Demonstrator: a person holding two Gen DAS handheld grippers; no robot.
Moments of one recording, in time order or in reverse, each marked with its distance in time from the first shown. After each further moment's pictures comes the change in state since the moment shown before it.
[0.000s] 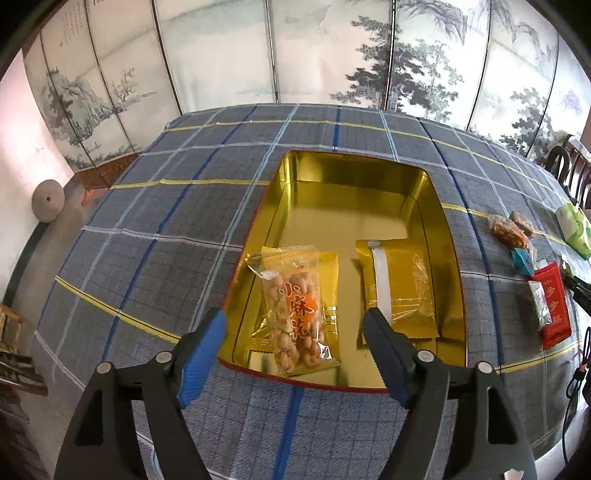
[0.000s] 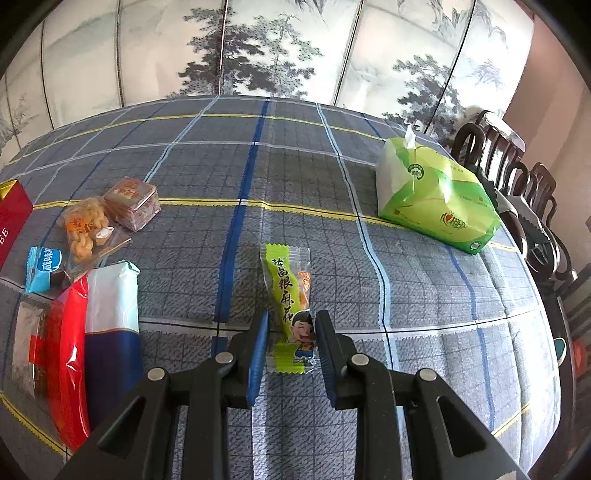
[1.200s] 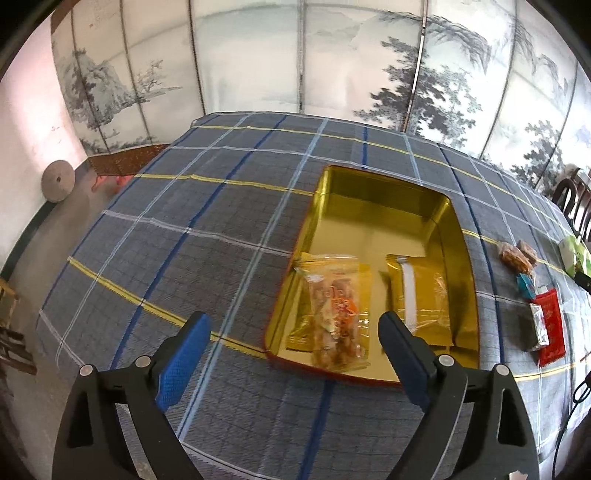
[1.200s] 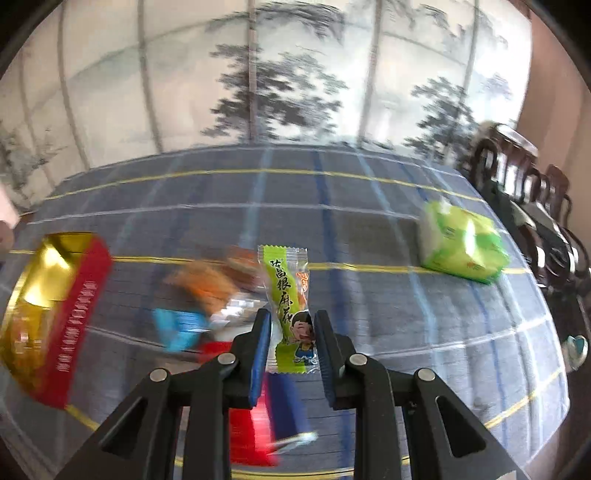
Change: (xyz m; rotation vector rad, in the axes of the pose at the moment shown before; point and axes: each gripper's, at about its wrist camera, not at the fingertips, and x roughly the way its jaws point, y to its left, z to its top) left arm -0.013 0.039 -0.008 -0.112 -0.038 0.002; right arm -0.086 0.068 0.038 0.037 -0.092 0.148
